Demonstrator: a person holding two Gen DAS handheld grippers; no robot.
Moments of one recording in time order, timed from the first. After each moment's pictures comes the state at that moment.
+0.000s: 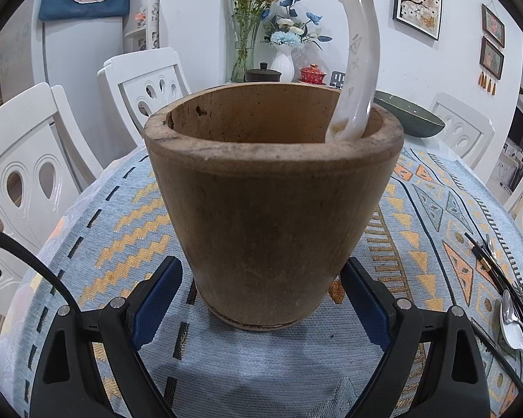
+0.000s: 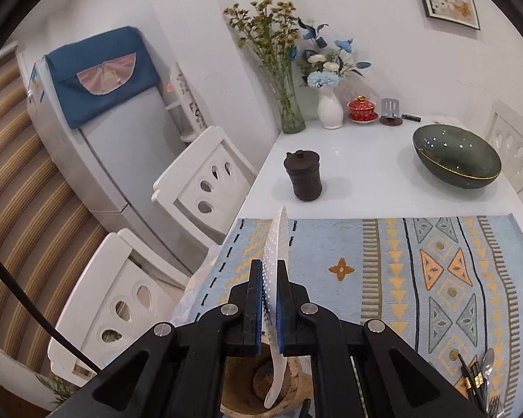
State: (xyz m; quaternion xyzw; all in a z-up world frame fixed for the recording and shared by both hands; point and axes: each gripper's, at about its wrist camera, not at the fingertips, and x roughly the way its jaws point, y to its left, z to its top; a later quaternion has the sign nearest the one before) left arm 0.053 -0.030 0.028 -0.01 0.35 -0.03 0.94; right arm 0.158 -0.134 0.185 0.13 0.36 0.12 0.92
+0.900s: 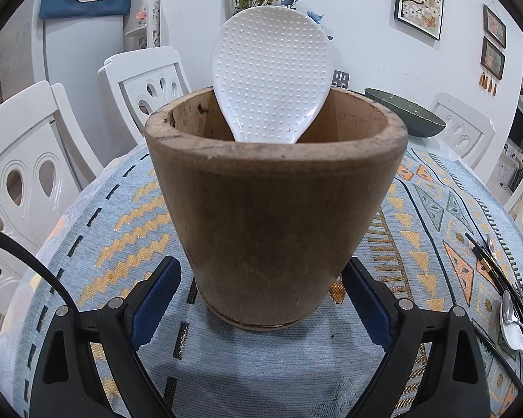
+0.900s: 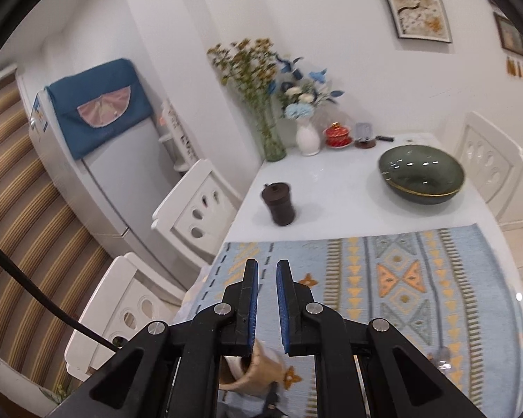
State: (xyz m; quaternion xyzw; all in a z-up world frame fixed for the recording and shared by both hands) left arm 0.052 -0.030 0.025 -0.01 0.35 -0.03 0.94; right arm 0.098 -0.214 0.246 0.14 0.33 0.08 0.93
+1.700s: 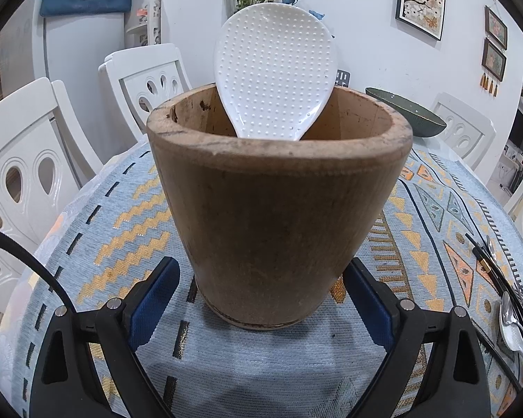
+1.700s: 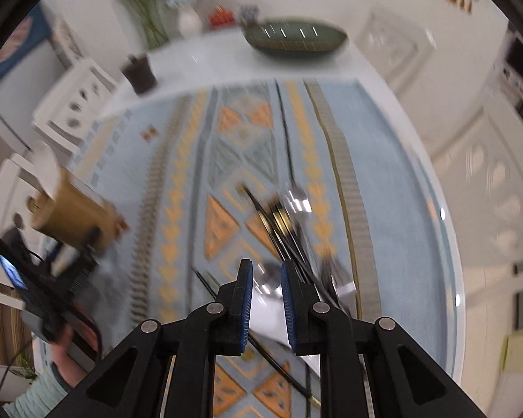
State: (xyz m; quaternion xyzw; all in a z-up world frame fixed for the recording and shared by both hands) left arm 0.054 -0.026 0.024 -0.02 0.36 -0.03 0.93; right arm 0.009 -0.348 0.087 0.09 0.57 -0.07 0.81
